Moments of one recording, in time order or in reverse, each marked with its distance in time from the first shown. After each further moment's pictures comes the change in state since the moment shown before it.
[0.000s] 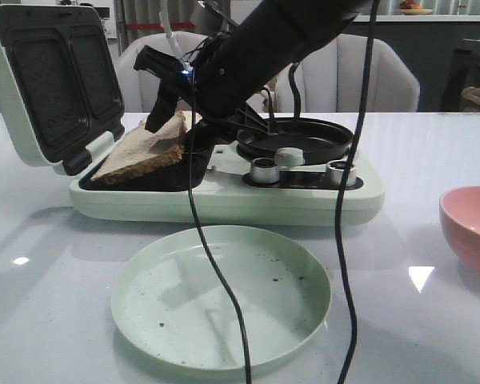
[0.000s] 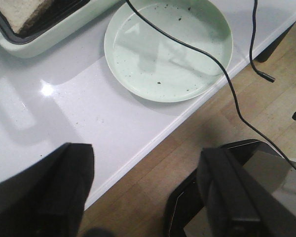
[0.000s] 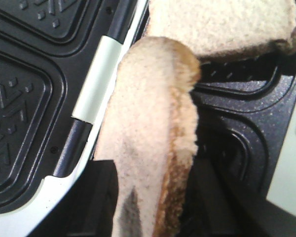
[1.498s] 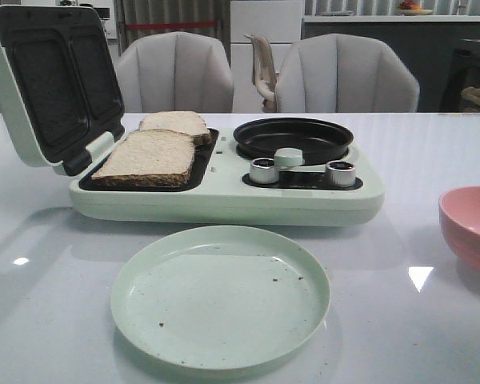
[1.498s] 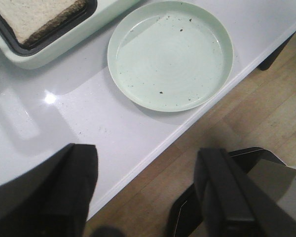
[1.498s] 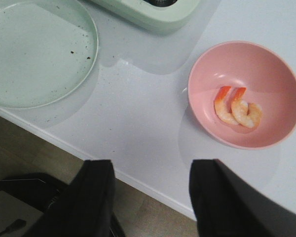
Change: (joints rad) left arm 0.000 0.000 0.000 0.012 -0.030 0.000; right arm -0.061 -1.409 0.980 -0.953 0.476 0.311
